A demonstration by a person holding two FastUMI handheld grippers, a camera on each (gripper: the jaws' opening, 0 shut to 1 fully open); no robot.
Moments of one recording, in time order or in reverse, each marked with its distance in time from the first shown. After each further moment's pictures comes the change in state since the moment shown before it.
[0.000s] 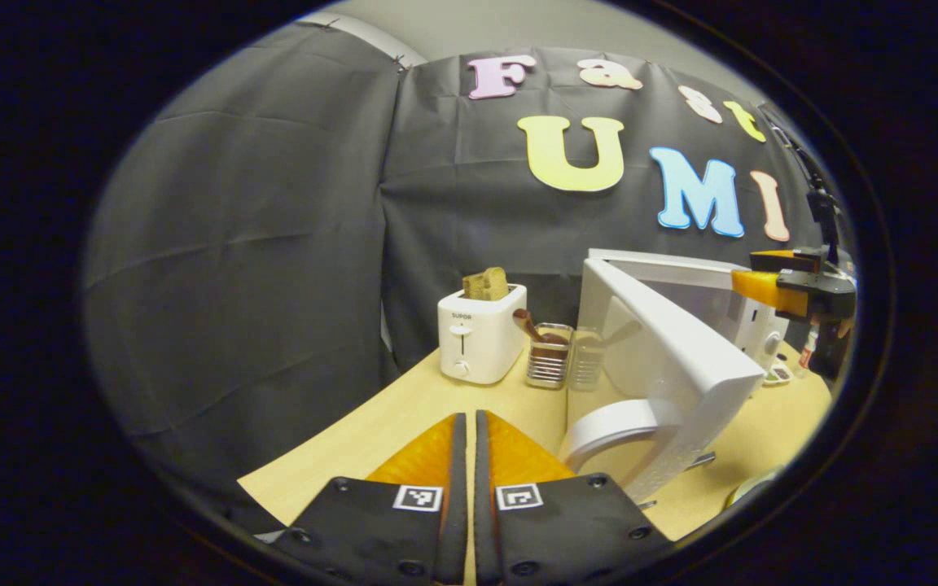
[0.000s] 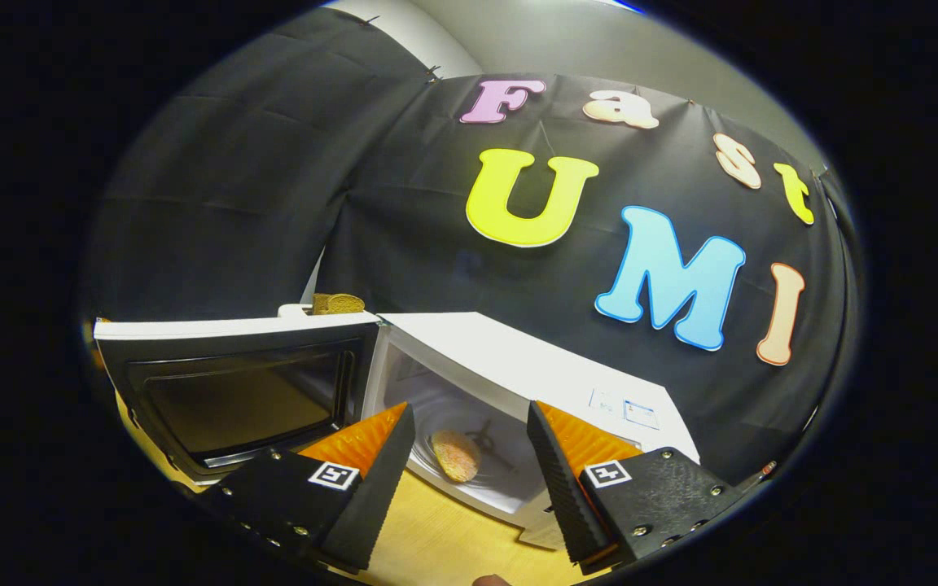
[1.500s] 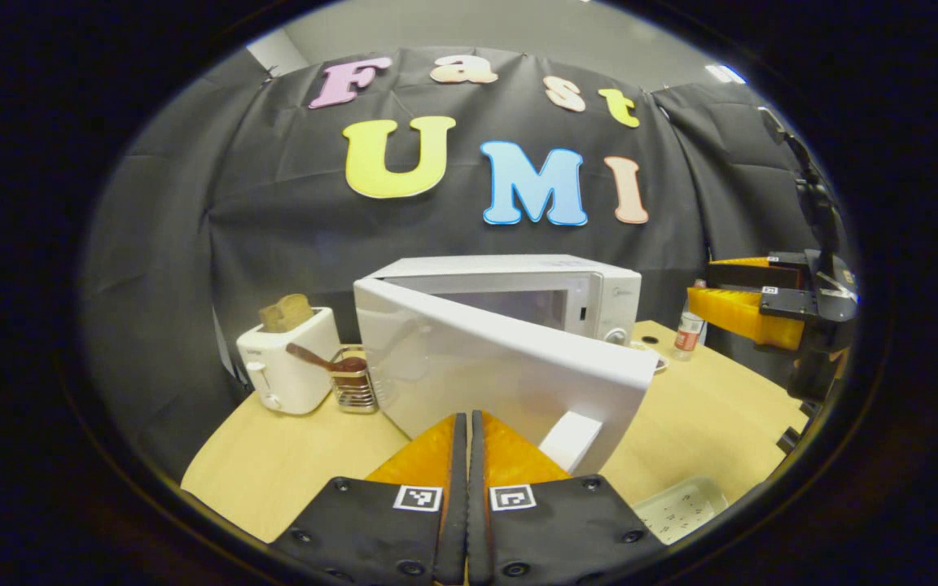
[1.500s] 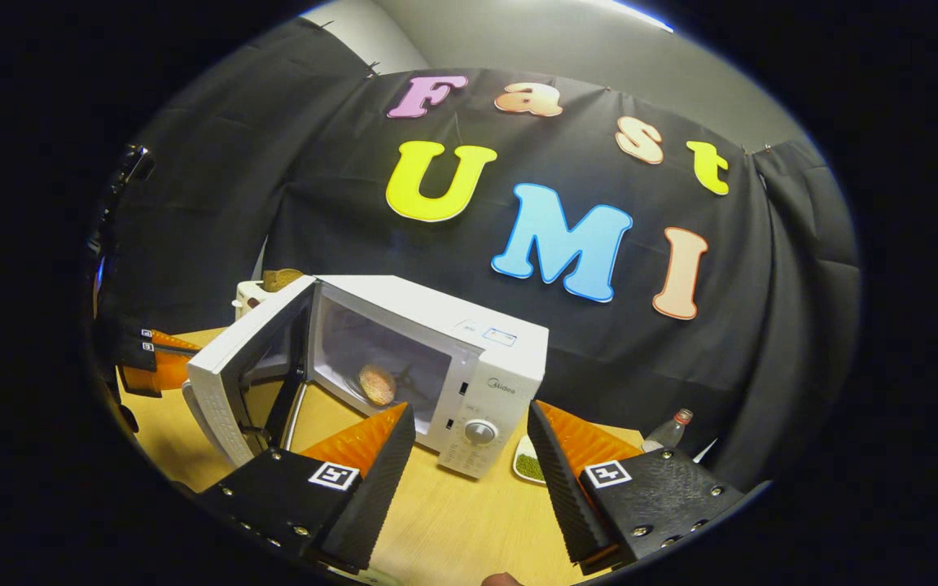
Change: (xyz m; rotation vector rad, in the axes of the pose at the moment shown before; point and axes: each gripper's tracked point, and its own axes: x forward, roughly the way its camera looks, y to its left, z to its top) left arm -0.008 -0.218 0.029 0.157 -0.031 -0.489; right arm -0.142 -0.093 -0.061 0.081 0.108 -0.247
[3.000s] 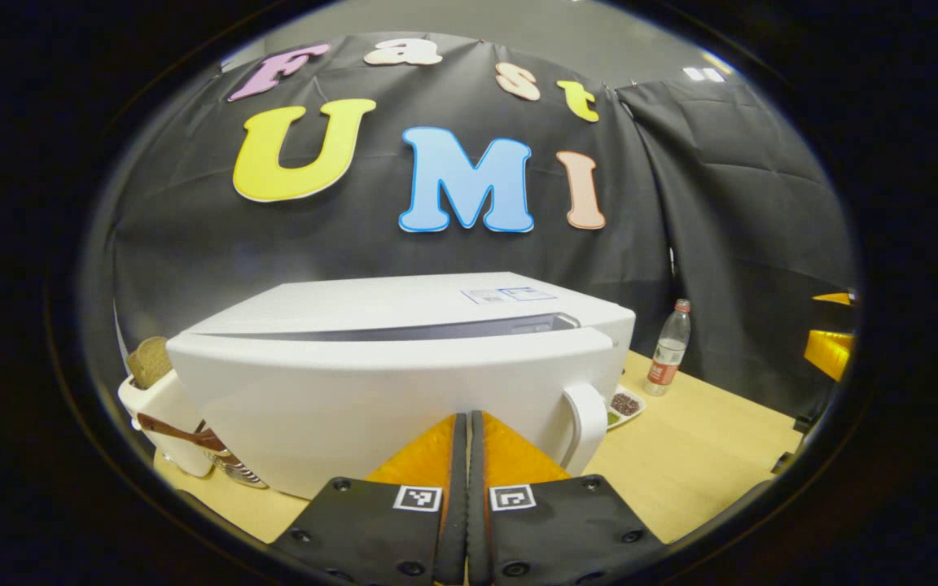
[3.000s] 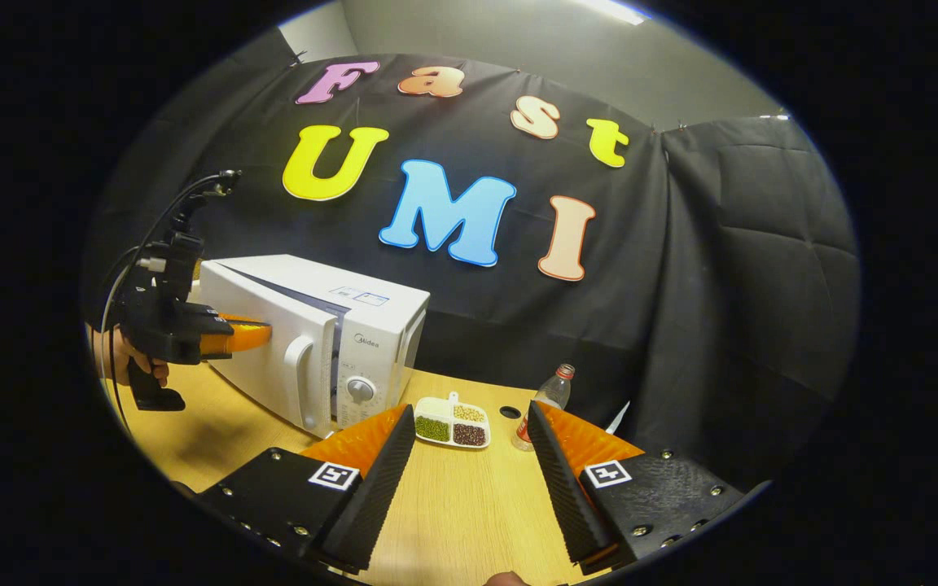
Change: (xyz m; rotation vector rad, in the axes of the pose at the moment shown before) left arm 0.182 -0.073 0.055 0.008 -0.035 -0.200; right arm -0.057 -0.101 -0.031 0.068 0.092 -0.307
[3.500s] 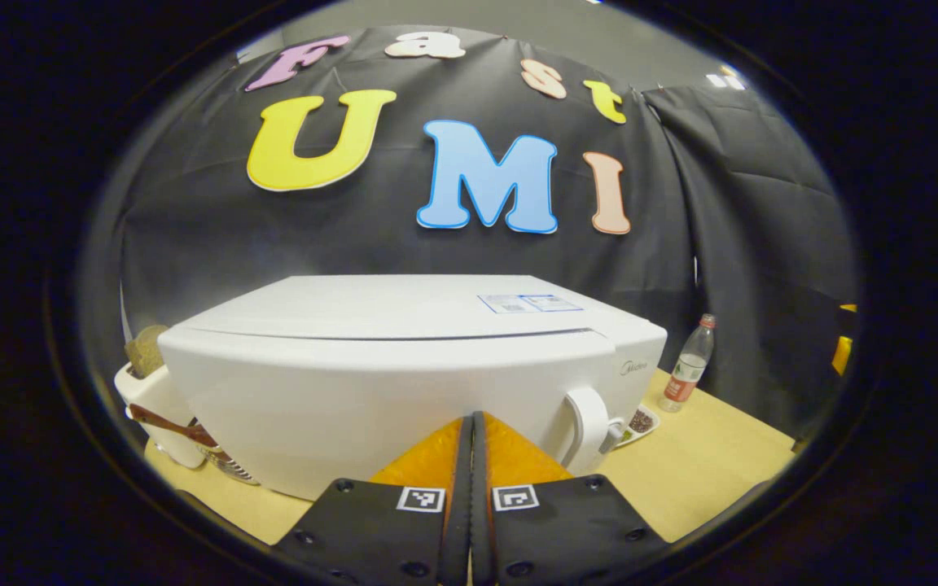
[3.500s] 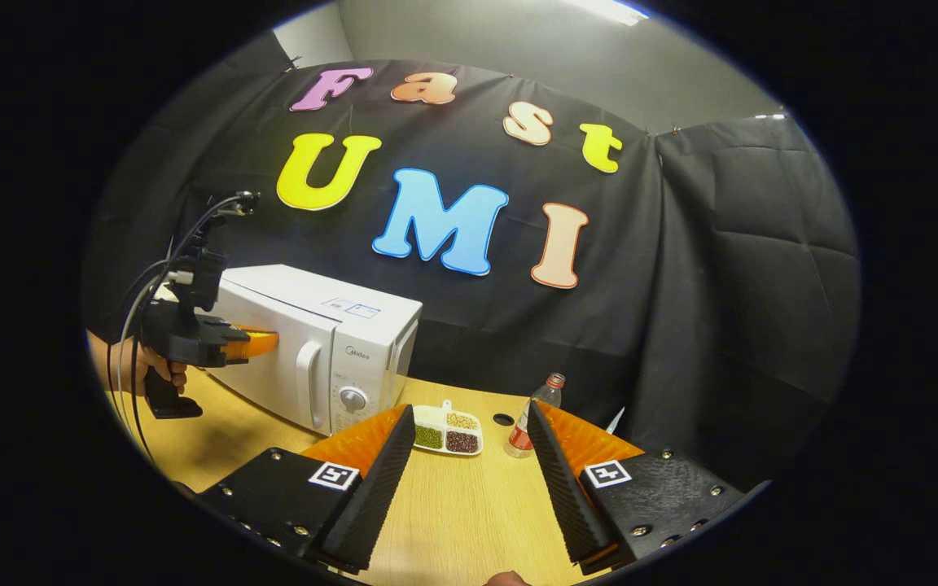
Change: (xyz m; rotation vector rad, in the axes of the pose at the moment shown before) left arm 0.024 0.005 0.003 -0.052 0.037 0.055; right arm -0.008 -0.013 0.018 0.008 -0.033 -0.001
